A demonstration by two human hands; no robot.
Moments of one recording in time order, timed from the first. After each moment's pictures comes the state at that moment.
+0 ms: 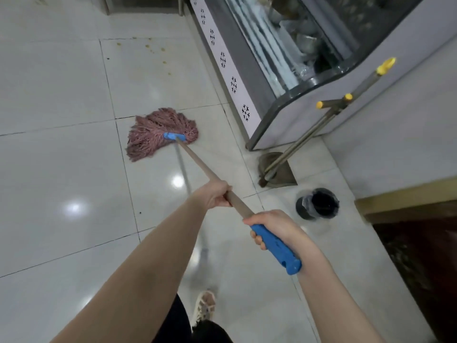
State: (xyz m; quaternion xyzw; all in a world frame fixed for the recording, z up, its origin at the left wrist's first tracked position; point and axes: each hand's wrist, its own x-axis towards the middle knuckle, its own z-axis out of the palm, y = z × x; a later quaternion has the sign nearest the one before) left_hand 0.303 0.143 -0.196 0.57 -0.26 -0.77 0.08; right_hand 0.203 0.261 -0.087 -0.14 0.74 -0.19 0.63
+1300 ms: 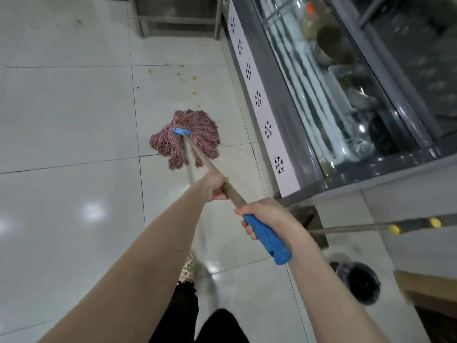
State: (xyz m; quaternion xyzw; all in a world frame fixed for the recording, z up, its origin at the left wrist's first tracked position) left_hand 0.336 -0.228 -0.203 0.62 -0.25 -0.73 0.14; right_hand 0.231 -0.129 -0.090 -0.16 0.72 -0.16 0.65
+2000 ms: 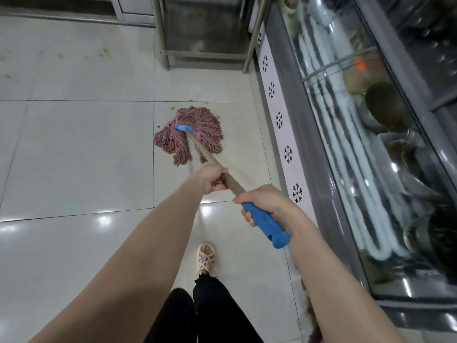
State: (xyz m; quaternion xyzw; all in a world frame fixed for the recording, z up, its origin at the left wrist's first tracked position) left_hand 0.403 -0.644 -0.191 0.64 -0.21 -0.71 0.19; right_hand 0.280 -0.565 -0.090 -0.24 0.70 -0.11 0.66
